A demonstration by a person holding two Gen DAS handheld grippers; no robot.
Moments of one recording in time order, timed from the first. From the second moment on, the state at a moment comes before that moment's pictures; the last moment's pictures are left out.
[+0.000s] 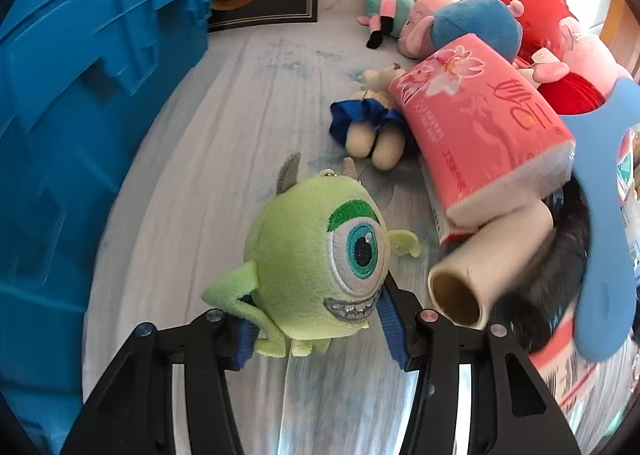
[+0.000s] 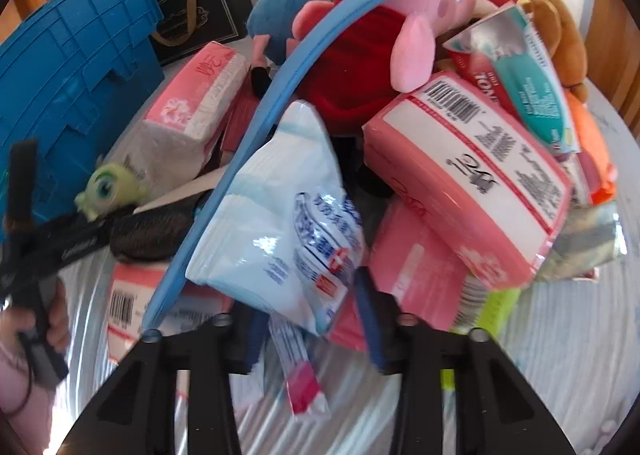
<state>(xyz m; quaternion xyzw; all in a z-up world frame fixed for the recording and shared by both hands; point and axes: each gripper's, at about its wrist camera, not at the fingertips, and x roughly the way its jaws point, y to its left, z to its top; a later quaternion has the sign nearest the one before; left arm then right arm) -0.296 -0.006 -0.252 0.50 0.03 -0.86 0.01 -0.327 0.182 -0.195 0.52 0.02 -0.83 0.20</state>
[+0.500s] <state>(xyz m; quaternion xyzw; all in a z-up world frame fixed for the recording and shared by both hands) -0.219 0.015 -0.144 0.38 0.00 -0.92 0.00 -0.282 0.213 -0.112 0.43 0.01 -0.88 0.22</state>
